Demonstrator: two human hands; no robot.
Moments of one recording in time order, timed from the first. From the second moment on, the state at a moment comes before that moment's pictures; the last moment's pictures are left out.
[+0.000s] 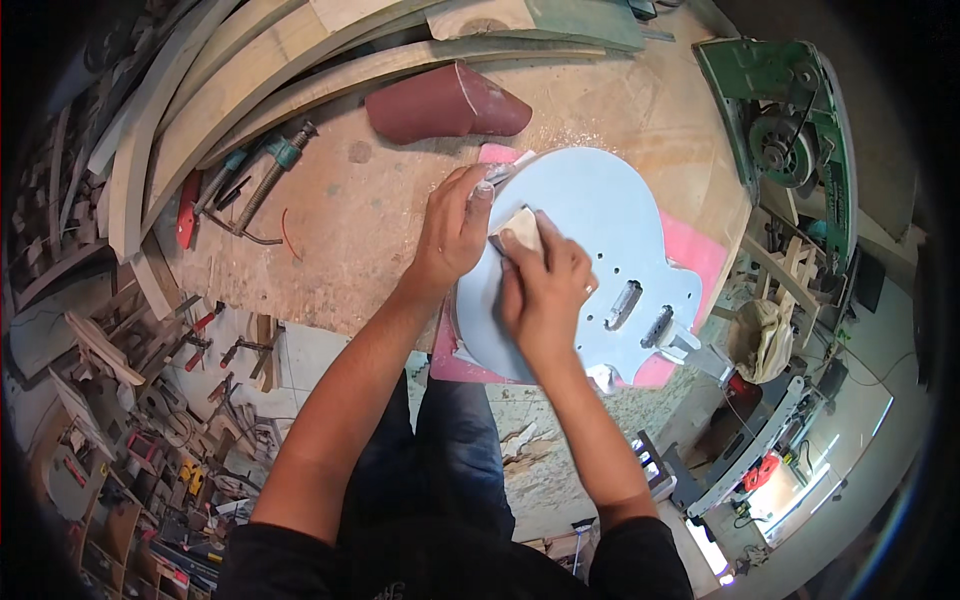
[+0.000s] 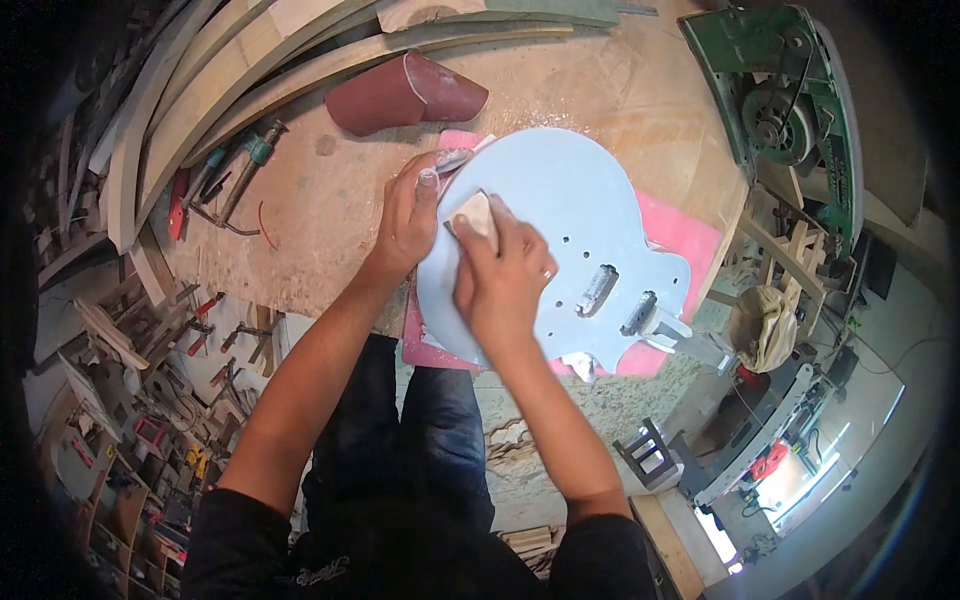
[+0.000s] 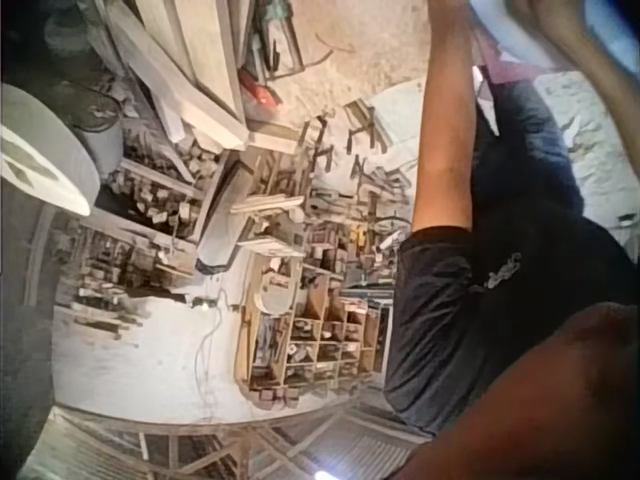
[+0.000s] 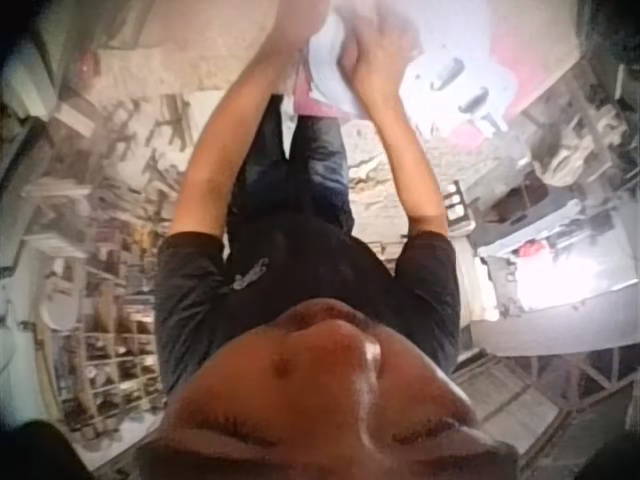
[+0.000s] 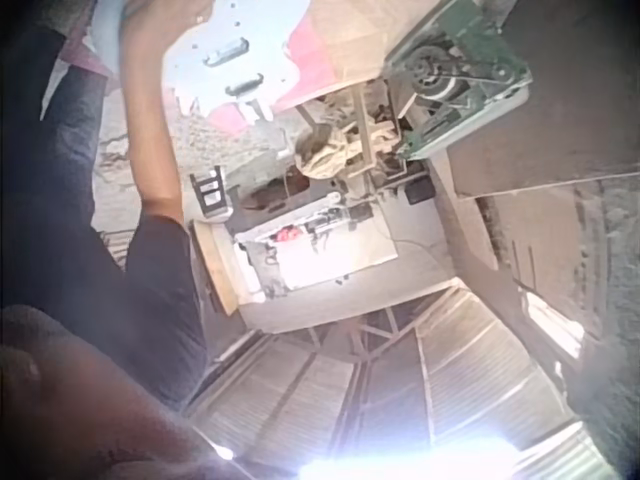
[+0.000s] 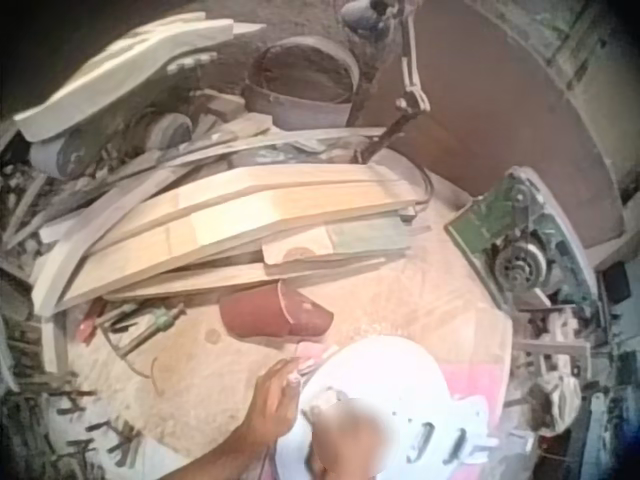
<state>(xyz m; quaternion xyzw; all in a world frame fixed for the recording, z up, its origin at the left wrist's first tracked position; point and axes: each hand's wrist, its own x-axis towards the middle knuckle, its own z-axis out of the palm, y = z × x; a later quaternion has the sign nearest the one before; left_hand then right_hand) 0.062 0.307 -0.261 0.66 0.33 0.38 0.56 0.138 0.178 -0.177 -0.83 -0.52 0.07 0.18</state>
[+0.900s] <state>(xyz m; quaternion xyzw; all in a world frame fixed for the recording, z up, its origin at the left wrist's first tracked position) 0.063 0.308 -0.264 0.68 0.33 0.36 0.55 0.203 0.220 -0.177 -0.87 -0.44 0.01 0.23</state>
